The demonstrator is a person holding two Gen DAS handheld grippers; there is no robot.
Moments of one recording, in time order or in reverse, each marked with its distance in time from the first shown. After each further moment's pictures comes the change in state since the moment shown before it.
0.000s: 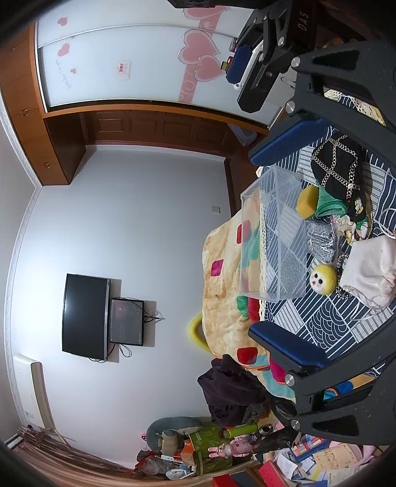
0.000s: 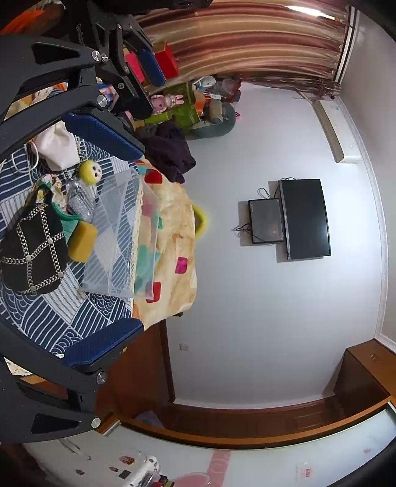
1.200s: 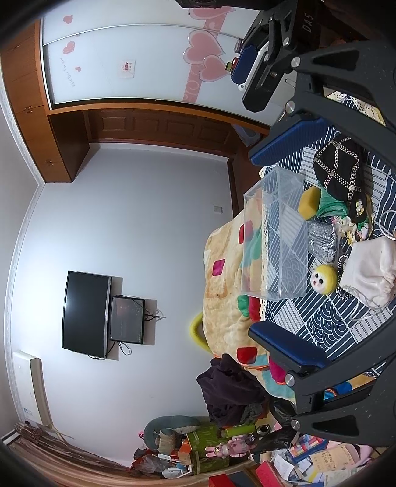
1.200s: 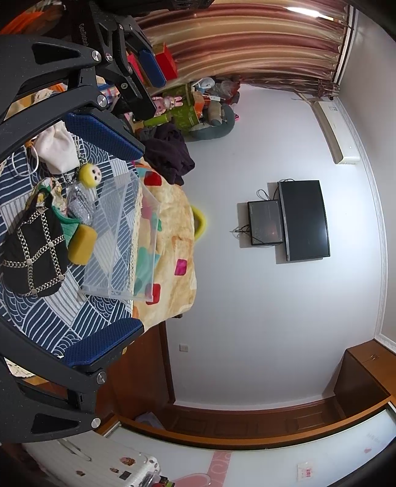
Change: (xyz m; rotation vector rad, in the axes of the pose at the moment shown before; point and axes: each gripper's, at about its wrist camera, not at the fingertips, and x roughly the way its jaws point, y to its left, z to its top) left arm -0.004 0.001 0.003 -0.019 -0.008 0.003; right arm -0.003 0.003 -0.001 0.000 -0.006 0.005
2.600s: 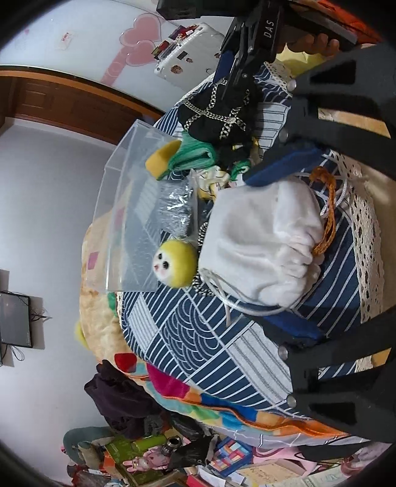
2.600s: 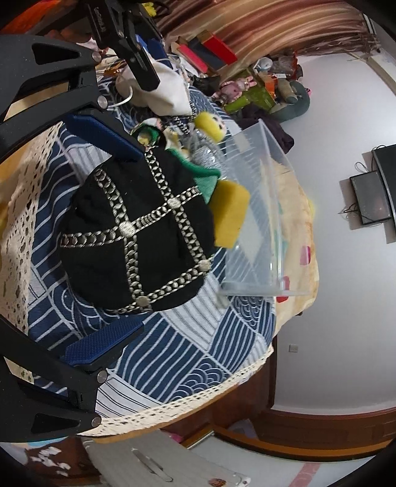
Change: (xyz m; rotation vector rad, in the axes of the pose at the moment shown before) left arm 0.074 0.042 -0.127 -0.059 0.545 -0.011; right arm 0.069 -0.038 -0.109 0.129 0.516 0.007
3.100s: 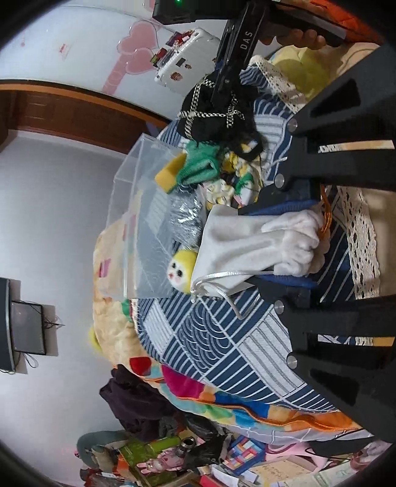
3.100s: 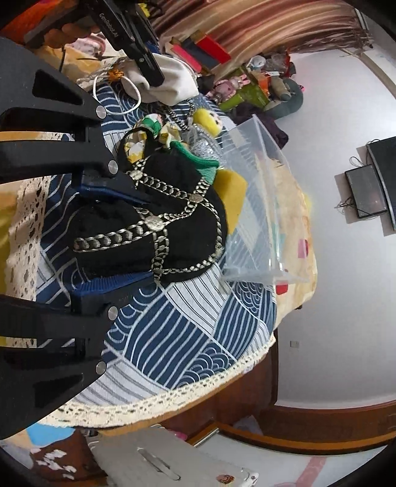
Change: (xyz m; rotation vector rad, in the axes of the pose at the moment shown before) left arm -0.024 -0.008 0.005 0.045 -0.063 -0.017; right arm -0.012 -0.016 0.001 0.026 -0.029 0.000
